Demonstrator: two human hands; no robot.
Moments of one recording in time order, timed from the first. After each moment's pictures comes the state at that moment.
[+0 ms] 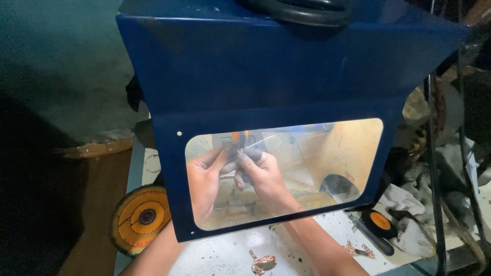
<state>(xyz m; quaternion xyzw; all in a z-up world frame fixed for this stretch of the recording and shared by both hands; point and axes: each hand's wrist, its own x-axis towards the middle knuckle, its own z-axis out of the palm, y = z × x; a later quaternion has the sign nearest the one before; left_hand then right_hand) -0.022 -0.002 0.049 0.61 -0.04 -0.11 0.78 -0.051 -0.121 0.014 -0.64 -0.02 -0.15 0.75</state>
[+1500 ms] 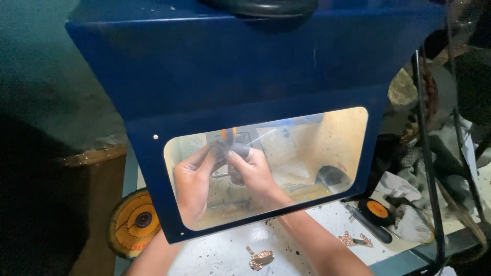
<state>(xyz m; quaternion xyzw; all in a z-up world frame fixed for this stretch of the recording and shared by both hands) -0.028 -0.013 0.045 0.62 -0.04 -0.07 0.78 -0.050 -0.128 0.004 -0.58 0.03 -0.15 0.80</state>
